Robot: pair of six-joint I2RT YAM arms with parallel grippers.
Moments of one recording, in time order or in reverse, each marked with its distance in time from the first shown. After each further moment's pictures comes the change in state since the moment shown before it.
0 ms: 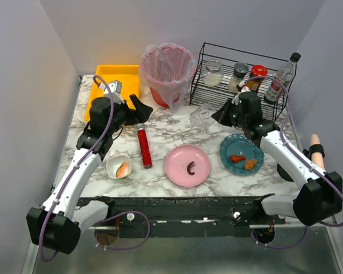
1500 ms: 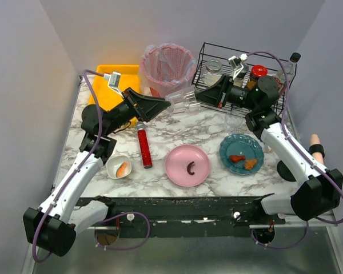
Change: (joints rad) left arm -0.093 -0.048 -0.010 0.655 0.440 -0.546; right arm 0.000 0.030 0.167 0.658 -0.856 0.341
